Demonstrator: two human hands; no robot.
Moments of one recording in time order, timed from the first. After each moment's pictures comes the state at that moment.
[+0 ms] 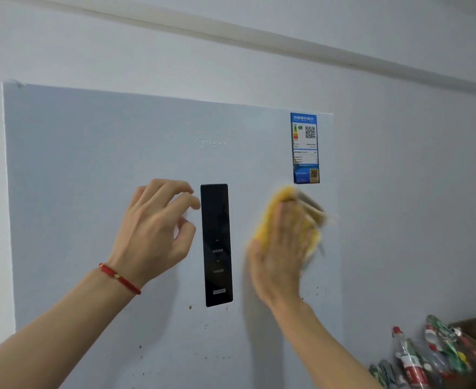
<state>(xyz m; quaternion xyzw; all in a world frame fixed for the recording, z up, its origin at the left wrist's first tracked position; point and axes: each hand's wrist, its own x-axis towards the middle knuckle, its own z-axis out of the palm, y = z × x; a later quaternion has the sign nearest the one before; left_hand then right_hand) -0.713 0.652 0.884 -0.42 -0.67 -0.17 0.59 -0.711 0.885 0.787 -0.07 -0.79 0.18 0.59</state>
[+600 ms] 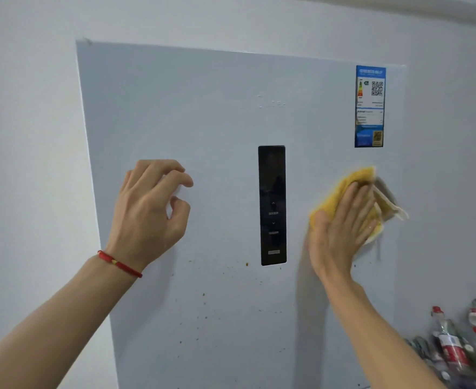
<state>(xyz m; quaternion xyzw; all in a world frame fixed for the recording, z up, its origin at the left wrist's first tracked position) -0.724 0.564 0.853 -0.36 -0.67 -0.20 0.61 -0.712 0.872 0.767 -0.15 -0.74 0.28 0.59</state>
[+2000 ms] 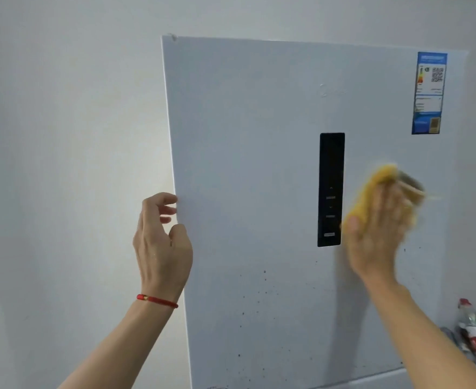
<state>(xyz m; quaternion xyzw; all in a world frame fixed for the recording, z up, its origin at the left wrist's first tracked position) -0.710 0.490 0.783 -0.20 -0.66 -0.51 0.52 -0.708 0.852 0.733 -0.10 -0.78 0.17 0.59</state>
